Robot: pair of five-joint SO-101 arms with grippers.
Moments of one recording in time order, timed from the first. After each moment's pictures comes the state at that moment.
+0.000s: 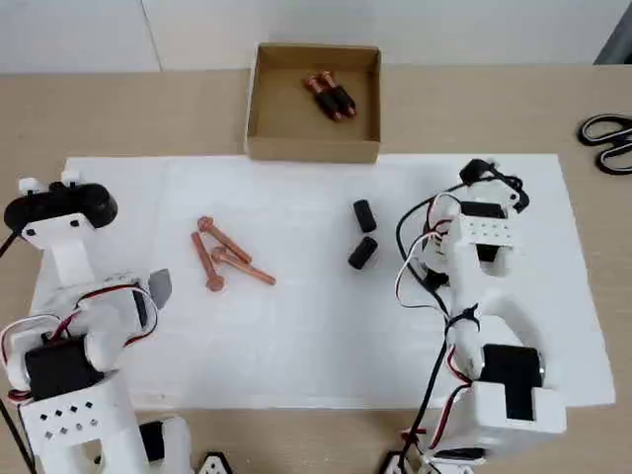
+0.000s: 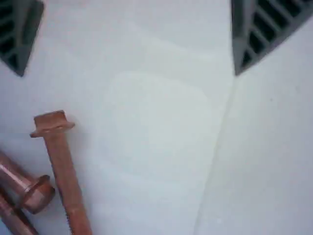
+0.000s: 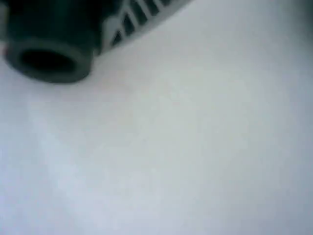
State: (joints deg) left arm -19.9 -59.2 42.8 84.4 3.2; right arm 1.1 5.5 24.6 60.1 -30.1
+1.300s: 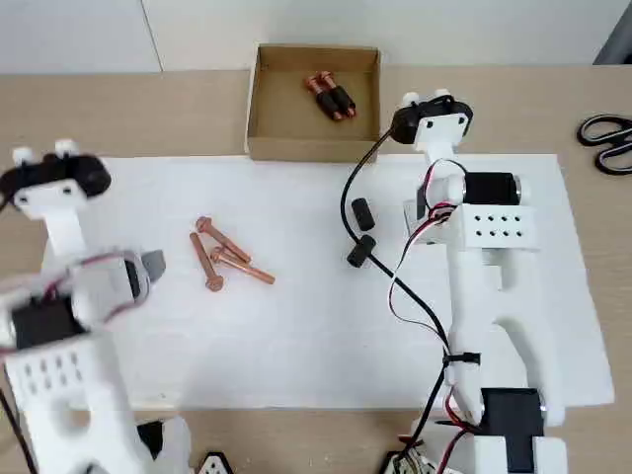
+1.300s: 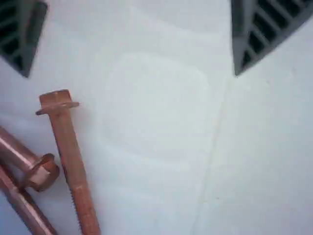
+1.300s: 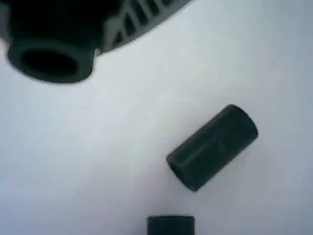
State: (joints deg) left arm -19.3 -42.0 29.2 85.6 3.4; right arm -3.3 -9.0 10.9 74.2 12.1
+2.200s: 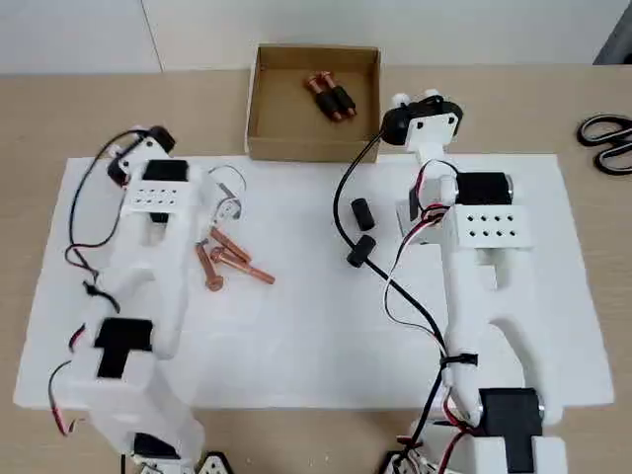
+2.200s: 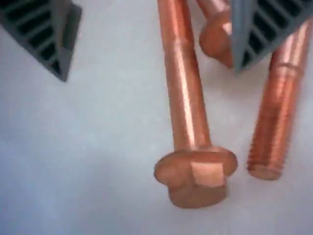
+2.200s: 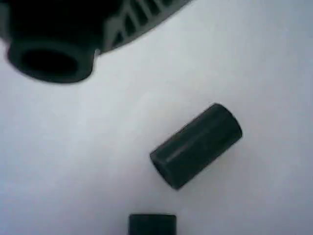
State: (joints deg) left arm -1.2 16.0 4.4 72.9 52.3; right arm -4.6 -9.0 10.9 74.2 12.1
